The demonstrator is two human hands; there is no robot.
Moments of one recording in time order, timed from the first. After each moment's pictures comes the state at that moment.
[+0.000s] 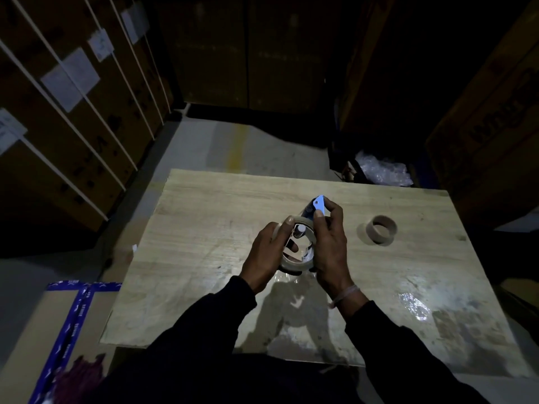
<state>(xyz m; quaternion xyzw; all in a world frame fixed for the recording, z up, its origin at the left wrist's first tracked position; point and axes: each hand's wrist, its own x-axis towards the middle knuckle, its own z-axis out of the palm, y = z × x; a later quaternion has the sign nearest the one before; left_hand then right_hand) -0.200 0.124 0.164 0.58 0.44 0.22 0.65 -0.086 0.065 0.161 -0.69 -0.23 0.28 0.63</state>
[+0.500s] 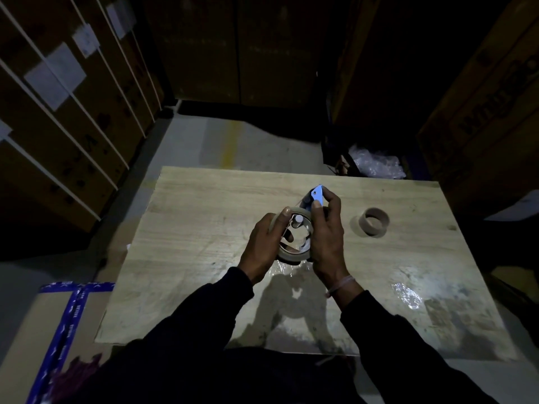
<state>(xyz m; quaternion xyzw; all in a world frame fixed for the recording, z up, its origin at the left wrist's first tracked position) -0.188 0.125 0.160 0.57 0.42 0.23 0.67 -0.077 0.064 0.158 -0.68 -0.25 0.25 0.65</state>
